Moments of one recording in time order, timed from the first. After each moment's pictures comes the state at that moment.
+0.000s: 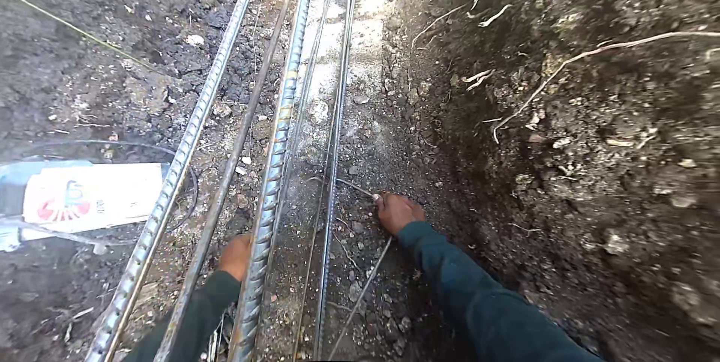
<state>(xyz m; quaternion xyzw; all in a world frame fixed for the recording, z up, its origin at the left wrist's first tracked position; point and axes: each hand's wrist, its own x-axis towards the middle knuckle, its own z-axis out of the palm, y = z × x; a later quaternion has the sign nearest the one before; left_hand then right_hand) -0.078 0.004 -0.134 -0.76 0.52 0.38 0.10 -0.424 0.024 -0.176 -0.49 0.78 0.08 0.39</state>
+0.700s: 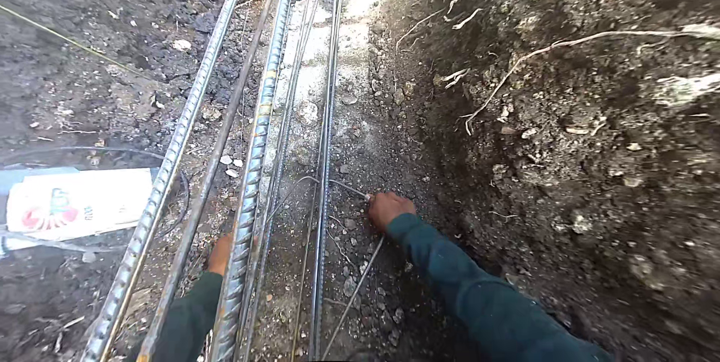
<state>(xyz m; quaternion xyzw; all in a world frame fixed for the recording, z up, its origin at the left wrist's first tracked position) -0.067 0.001 -0.147 -0.77 0.50 0.39 0.03 -0.422 0.025 -0.146 -0.48 0.77 0.15 0.40</state>
